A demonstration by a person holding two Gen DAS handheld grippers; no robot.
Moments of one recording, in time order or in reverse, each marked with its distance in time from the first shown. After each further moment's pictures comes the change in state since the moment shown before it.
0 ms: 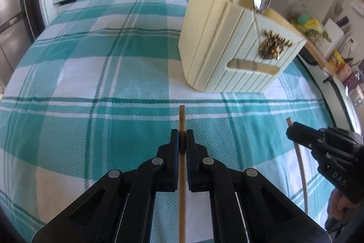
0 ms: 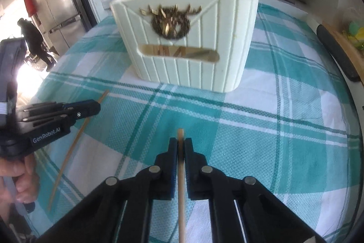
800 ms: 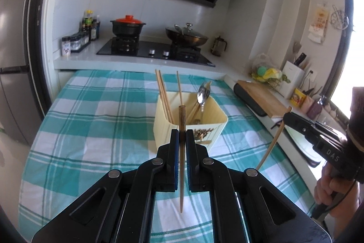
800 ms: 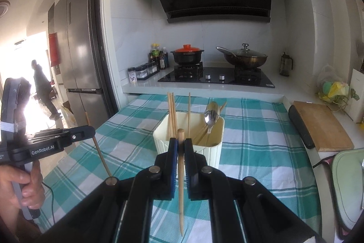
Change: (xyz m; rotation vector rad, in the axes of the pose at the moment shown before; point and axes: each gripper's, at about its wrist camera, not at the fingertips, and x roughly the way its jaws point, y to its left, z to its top) left arm -0.157 -0.024 0.040 0.078 -0.344 -0.125; right arm -0.178 0.017 0.033 -0.035 -0.465 -0.017
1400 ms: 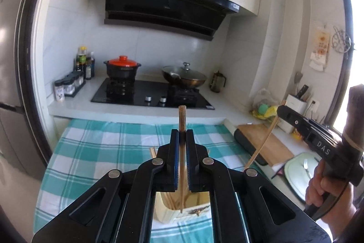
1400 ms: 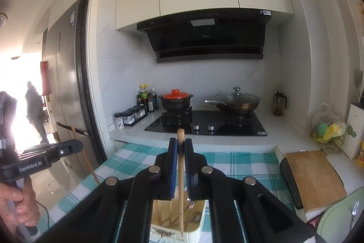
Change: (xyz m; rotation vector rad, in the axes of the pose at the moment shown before) left arm 0.025 -0.010 0.124 0.028 -0.169 0.002; right arm 0.038 -0.027 0.133 -0.012 -0.218 -0.063
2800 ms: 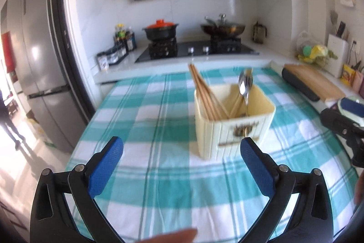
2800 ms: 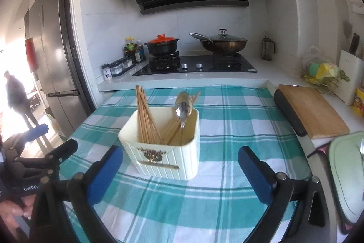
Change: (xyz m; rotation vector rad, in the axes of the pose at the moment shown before) left arm -0.013 -0.033 -0.146 0.134 0.197 0.387; right arm -0.034 -0.003 -0.144 0.065 0.302 -0.086
